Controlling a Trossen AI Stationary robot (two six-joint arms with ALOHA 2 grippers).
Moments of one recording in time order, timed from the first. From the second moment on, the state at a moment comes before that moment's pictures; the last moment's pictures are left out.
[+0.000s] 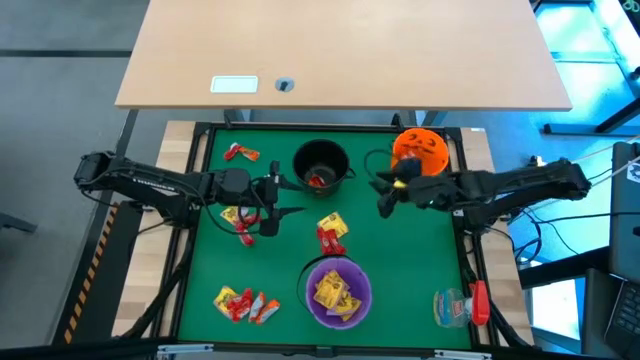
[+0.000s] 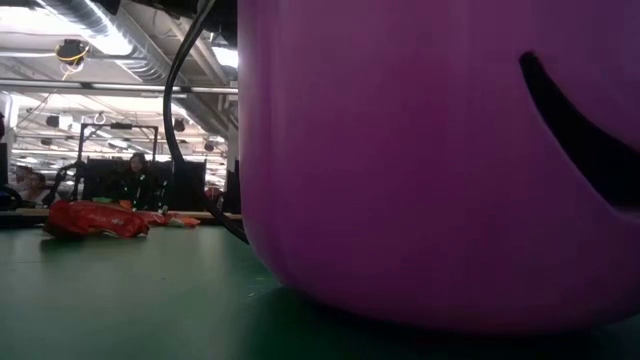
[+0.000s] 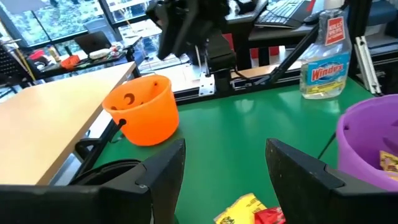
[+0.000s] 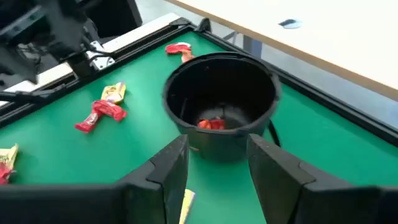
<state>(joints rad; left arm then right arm) -0.05 1.15 0.73 0.20 -0.15 0.18 0.17 1.11 0.99 -0.47 0.60 0.57</state>
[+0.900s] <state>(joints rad) -0.03 1.15 0.72 0.23 -0.18 0.13 0.39 1.26 0.99 -0.28 0.79 0.55</state>
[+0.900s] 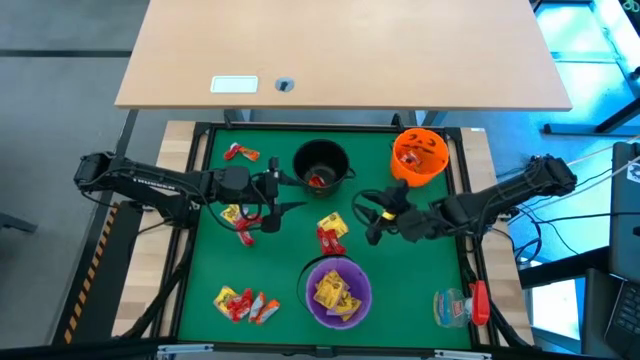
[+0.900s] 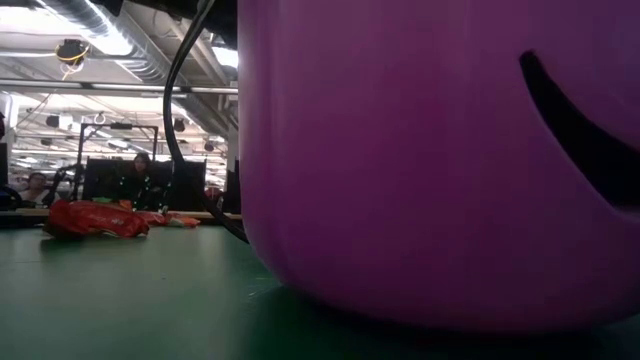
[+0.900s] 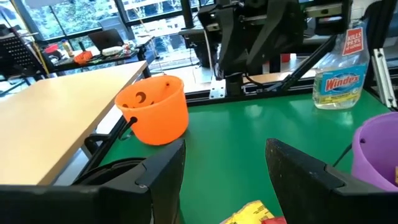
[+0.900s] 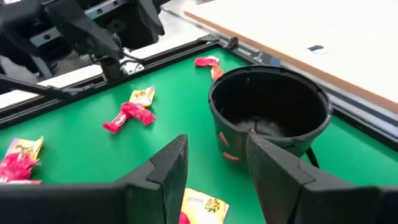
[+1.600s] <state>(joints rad) 0.03 1.15 0.72 0.21 -0.11 0.06 0.41 1.25 0.99 -0.27 0.70 0.46</state>
